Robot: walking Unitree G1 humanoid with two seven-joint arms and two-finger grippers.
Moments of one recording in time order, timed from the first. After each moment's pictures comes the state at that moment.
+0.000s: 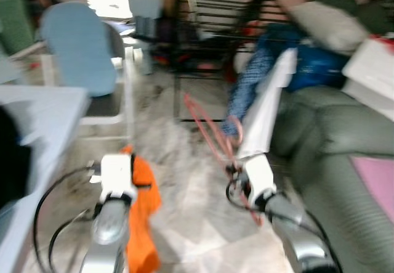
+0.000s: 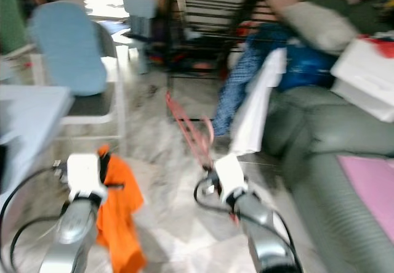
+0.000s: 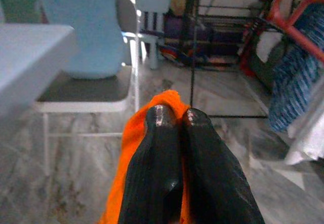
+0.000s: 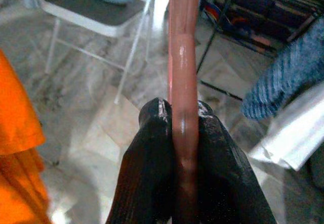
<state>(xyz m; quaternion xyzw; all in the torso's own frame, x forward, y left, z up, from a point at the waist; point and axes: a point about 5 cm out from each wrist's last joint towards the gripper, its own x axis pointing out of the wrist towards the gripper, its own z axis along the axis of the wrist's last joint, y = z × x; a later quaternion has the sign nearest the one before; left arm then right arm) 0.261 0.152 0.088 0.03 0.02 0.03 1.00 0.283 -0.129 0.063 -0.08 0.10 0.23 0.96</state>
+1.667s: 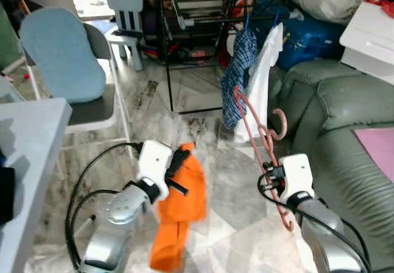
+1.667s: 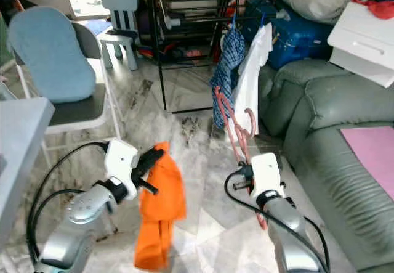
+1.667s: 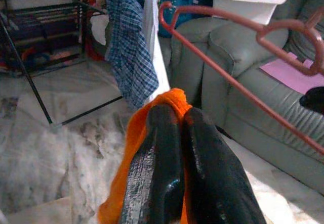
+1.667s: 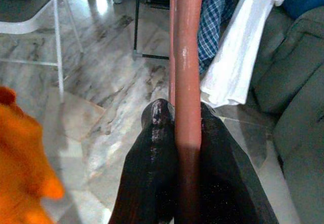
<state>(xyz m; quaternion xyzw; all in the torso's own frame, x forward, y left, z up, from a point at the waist) 0.262 0.102 0.114 0.01 0.04 -0.29 0.96 0.261 -0.178 0.074 -0.06 0.13 0.10 0.98</state>
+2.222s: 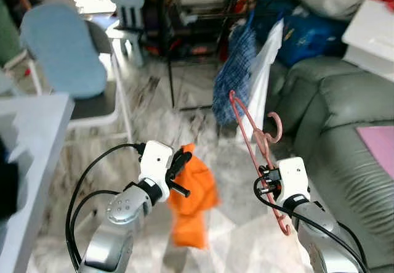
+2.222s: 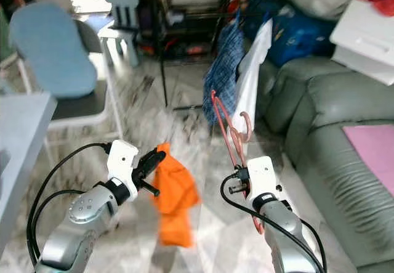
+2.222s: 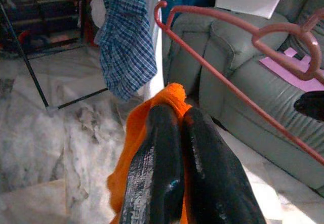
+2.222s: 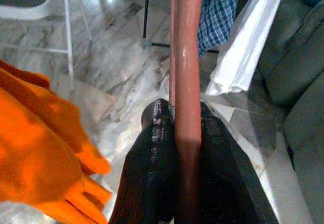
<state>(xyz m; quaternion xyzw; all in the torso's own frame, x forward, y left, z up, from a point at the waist) 0.259 0.099 0.113 0.00 0.06 -0.29 0.96 0.259 -0.174 0.072 -0.06 0.14 0.11 0.98</state>
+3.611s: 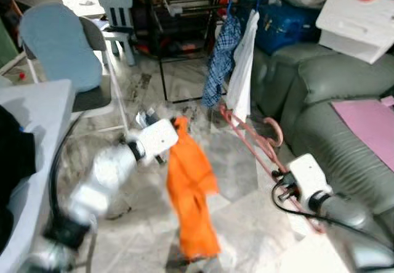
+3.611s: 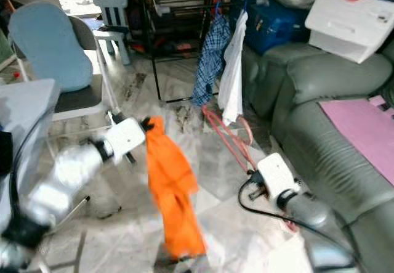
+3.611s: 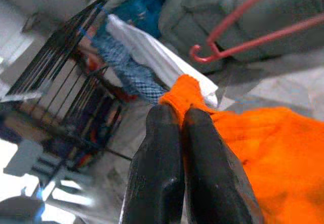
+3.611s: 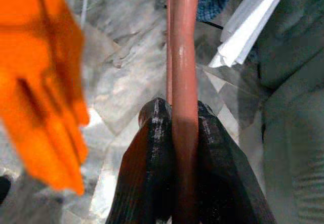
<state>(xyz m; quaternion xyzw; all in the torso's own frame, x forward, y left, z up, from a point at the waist) 0.324 0.135 0.154 0.40 -0.06 -0.34 0.85 0.260 -0.217 0.090 -0.18 0.19 0.21 0.94</state>
